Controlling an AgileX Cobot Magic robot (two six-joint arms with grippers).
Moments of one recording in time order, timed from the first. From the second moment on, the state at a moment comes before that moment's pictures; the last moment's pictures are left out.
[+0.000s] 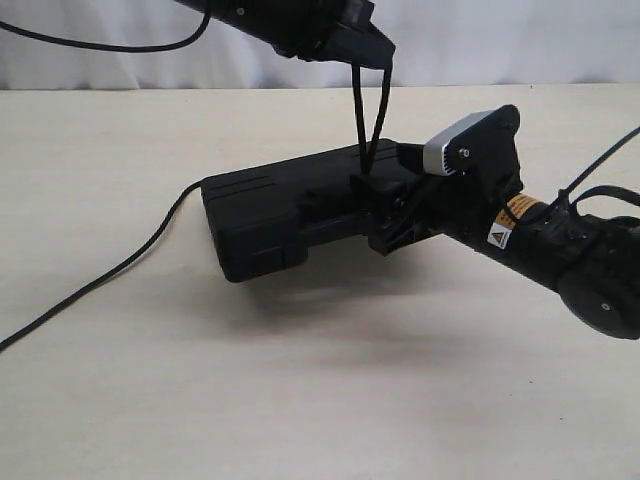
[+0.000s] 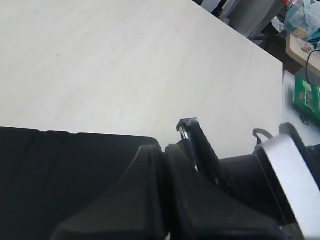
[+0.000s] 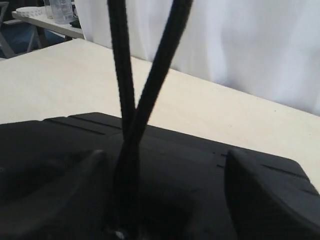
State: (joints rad) left arm -0.30 1.93 -1.66 -1.08 0.91 0.89; right arm 0.33 1.74 -0.57 -0.39 -0.88 0.18
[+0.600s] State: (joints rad) left arm -0.30 1.96 -1.66 -1.07 0.90 0.89; right arm 0.33 1.79 -0.58 -0.43 -0.91 0.21
